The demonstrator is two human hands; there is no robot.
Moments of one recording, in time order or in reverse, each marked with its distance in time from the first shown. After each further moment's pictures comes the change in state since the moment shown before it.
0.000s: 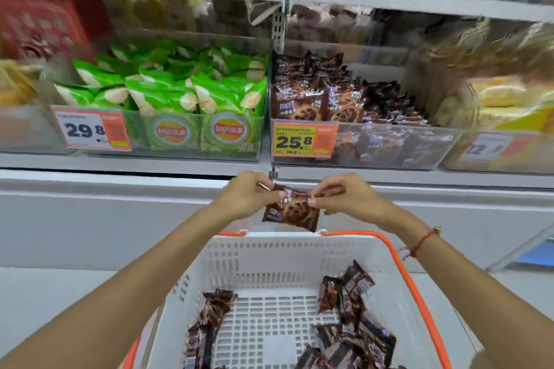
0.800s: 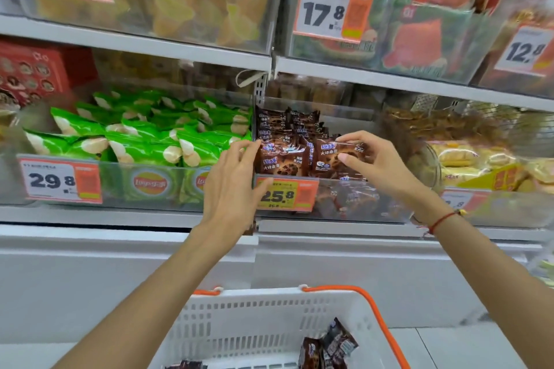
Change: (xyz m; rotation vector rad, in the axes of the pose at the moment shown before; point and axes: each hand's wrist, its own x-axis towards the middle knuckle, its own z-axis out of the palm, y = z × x) left_hand 0.019 0.068 -0.025 0.509 0.673 0.452; right_hand 0.022 -0.074 -0.107 -0.396 0.463 -0.419
